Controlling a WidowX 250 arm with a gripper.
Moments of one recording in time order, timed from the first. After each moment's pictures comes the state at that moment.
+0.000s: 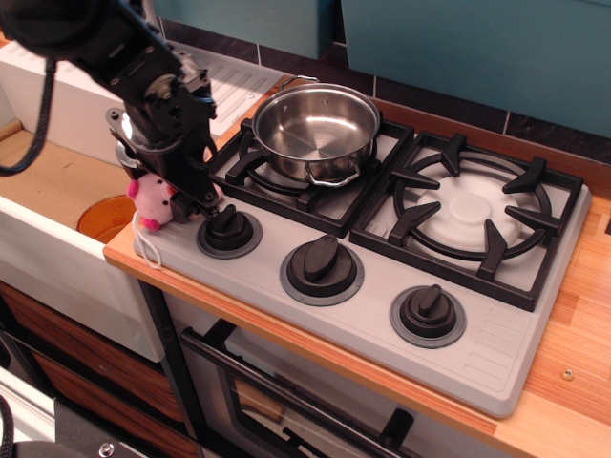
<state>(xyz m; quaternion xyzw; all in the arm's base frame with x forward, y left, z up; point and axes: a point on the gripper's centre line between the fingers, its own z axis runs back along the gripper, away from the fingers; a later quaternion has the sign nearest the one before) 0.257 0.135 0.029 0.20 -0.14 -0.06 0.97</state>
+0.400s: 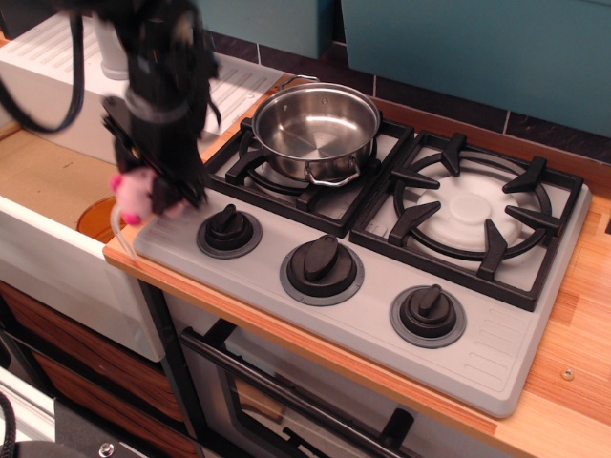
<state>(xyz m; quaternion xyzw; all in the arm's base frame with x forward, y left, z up) 0.254 0.128 0.063 0.18 -0.04 -0.07 0.98</state>
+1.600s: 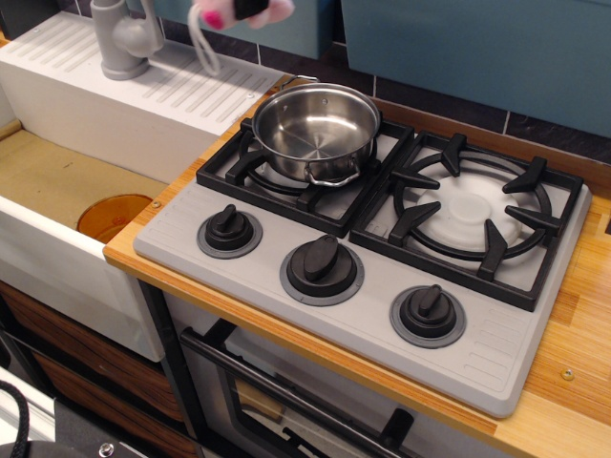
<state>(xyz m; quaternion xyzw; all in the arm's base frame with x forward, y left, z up) 0.335 0.084 0.165 0.06 -0.02 -0.08 0.99</state>
